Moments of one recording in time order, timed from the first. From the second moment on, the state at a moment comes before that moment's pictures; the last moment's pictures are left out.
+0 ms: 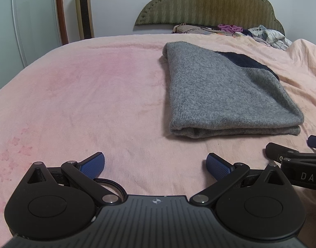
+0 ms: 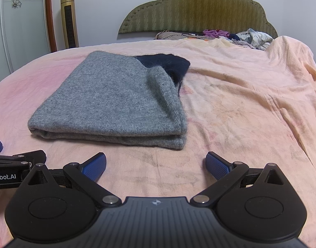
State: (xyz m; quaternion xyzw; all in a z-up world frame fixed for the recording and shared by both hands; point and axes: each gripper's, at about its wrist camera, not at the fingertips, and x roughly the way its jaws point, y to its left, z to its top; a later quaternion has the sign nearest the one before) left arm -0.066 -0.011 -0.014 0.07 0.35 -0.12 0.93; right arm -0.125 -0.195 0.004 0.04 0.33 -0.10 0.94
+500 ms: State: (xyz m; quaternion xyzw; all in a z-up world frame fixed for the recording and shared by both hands) left arm -0.076 -0.008 0.008 0.06 0.35 -0.14 0.92; right arm -0.135 -0.199 0.021 0.05 0.33 -0.09 0.94
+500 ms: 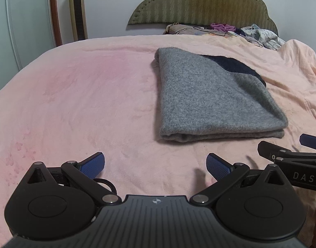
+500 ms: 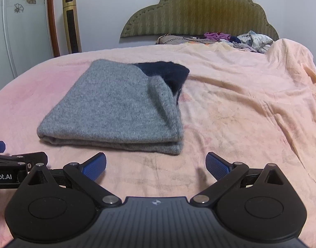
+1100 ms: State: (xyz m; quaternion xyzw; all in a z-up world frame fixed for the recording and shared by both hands) left arm -0.074 -0.003 0.011 0.06 0.36 -0.12 0.92; right arm -0.137 -0.193 0.029 0.04 0.32 -0.08 0.94
